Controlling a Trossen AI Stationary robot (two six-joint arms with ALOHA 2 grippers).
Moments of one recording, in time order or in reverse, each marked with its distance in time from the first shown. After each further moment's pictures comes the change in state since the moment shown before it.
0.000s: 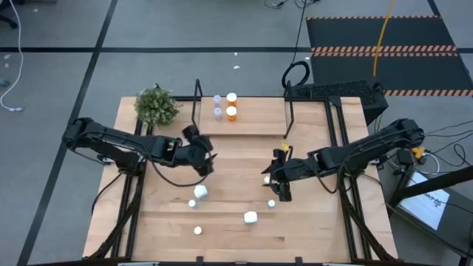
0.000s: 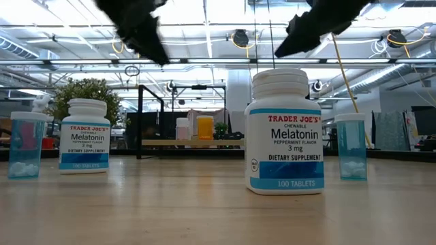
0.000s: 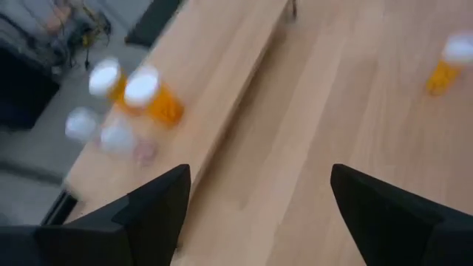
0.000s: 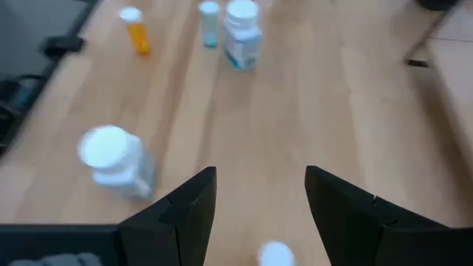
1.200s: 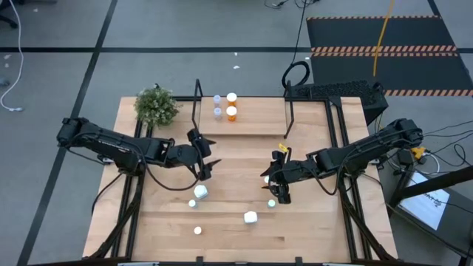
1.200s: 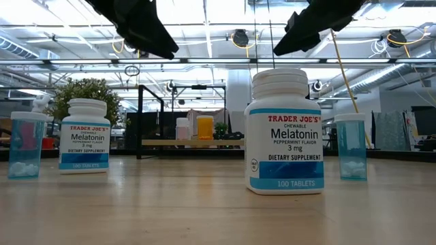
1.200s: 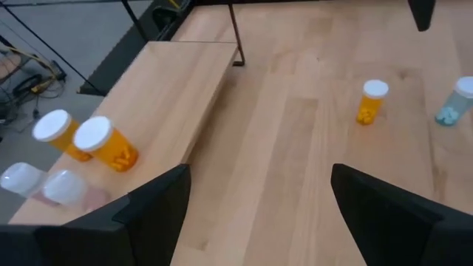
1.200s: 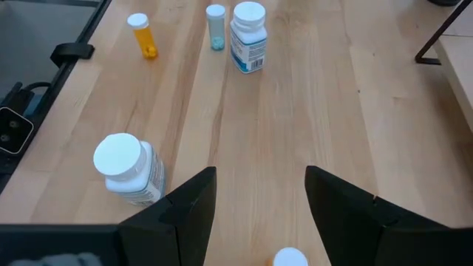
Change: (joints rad) left arm -0.008 -0.080 -0.144 0.310 0.118 0.139; right arm 0.012 0.018 0.019 0.000 -0.002 0.034
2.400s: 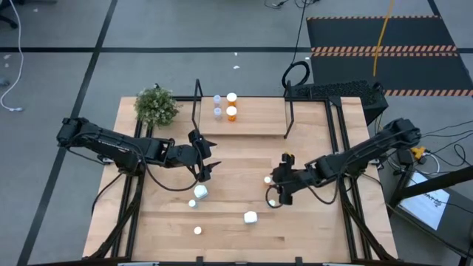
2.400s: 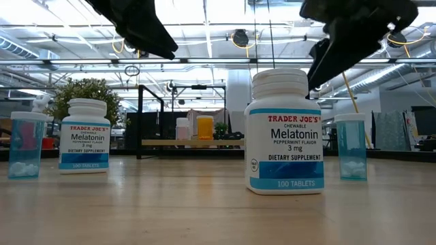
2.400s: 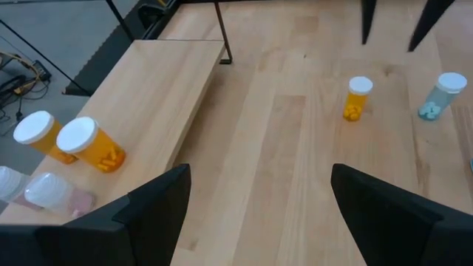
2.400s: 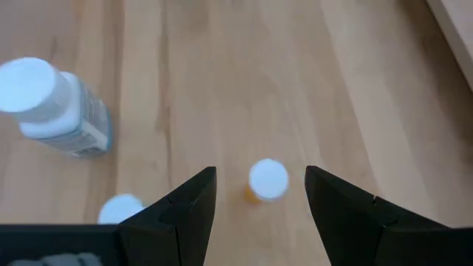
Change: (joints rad) left arm 0.001 0.000 0.000 -0.001 0.038 0.004; right arm 0.084 0.029 -0.060 -0.148 0.182 0.228
